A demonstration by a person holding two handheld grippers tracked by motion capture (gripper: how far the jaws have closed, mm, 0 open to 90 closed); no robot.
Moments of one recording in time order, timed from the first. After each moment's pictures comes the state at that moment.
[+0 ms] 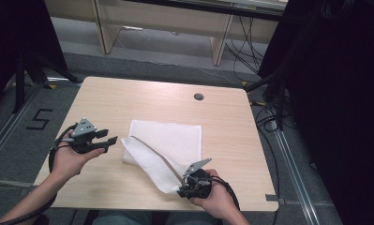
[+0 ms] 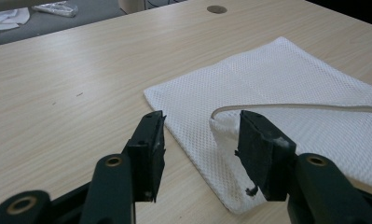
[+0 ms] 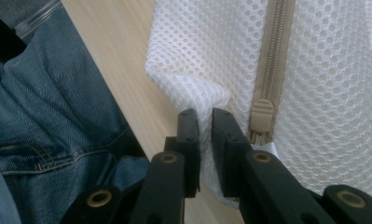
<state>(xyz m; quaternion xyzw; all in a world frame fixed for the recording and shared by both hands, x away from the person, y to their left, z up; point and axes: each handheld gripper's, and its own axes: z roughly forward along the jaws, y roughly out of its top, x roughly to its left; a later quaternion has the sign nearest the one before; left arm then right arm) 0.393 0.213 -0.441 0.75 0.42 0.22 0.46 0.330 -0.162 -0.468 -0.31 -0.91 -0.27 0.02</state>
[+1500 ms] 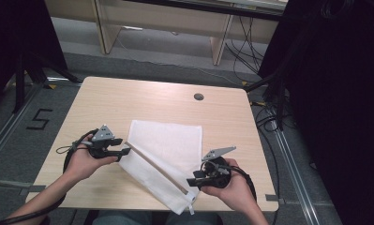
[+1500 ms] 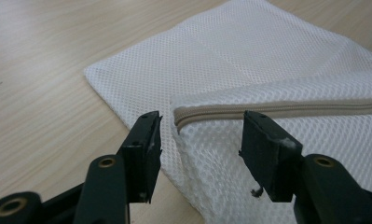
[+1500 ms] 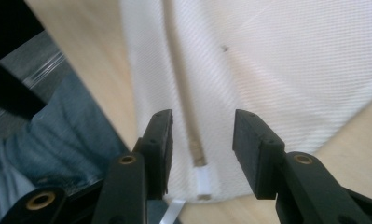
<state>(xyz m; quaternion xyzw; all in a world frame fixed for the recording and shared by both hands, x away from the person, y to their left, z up) 0.401 0.183 -0.462 0.81 0.36 0.17 0.43 0.338 -0.196 -0.411 -0.37 -0.87 -0.33 0.00</state>
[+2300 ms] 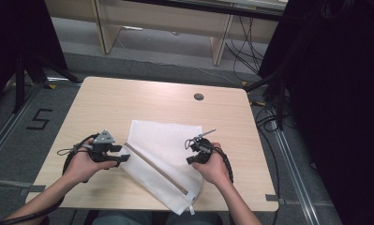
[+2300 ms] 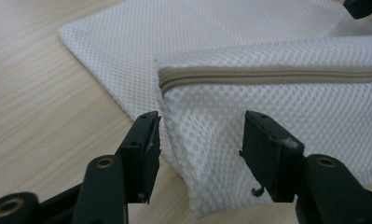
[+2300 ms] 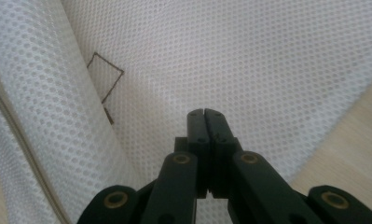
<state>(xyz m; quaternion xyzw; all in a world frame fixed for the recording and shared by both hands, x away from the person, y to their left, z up) 0.398 0.182 -0.481 0.83 0.37 0.12 0.39 0.422 -0.164 -0.462 -0.44 -0.86 -0.24 -0.04</state>
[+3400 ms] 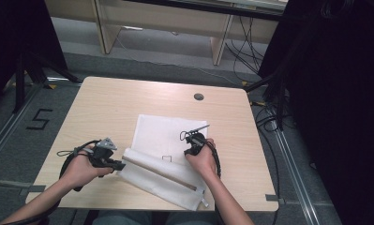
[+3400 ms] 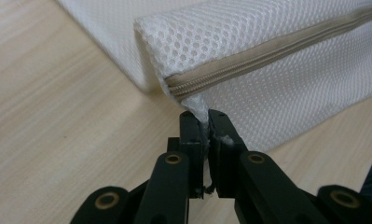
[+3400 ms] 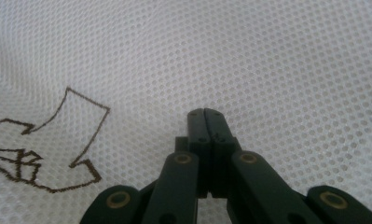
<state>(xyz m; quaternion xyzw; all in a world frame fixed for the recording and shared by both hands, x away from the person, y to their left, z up) 0.380 0.182 -0.472 0.88 0.35 0.04 0.32 0.457 -0.150 -0.485 -0.55 -0.81 -0.21 -0.06</state>
